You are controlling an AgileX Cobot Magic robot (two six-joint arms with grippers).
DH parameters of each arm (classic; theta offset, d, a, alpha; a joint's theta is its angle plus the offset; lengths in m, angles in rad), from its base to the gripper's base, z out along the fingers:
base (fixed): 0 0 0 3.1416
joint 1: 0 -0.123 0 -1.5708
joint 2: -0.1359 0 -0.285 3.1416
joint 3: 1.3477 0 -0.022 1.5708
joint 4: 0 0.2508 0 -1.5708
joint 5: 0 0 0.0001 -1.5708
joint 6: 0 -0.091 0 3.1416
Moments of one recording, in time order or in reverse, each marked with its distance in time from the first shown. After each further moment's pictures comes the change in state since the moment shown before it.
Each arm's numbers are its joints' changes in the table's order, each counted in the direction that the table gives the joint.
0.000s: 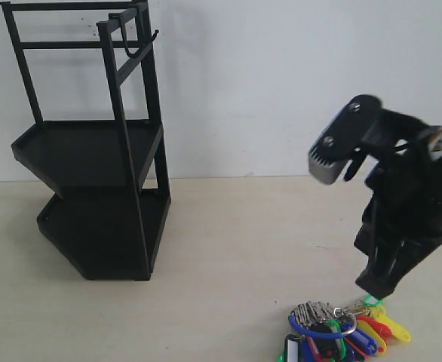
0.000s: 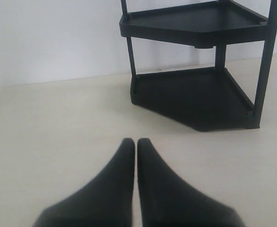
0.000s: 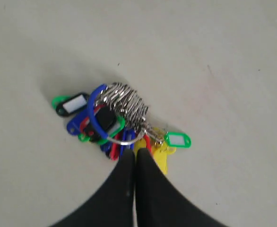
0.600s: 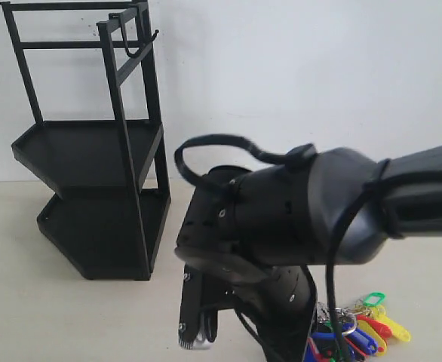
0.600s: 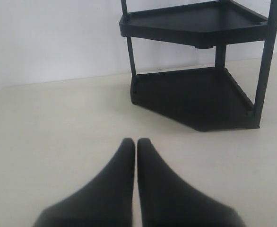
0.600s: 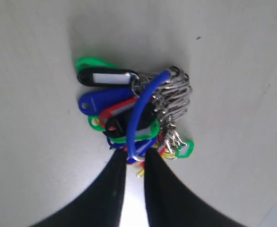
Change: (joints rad) left arm 0.000 0.000 0.000 0.000 0.000 0.000; right arm -0.445 -0.574 -0.243 -0.519 0.317 -0.201
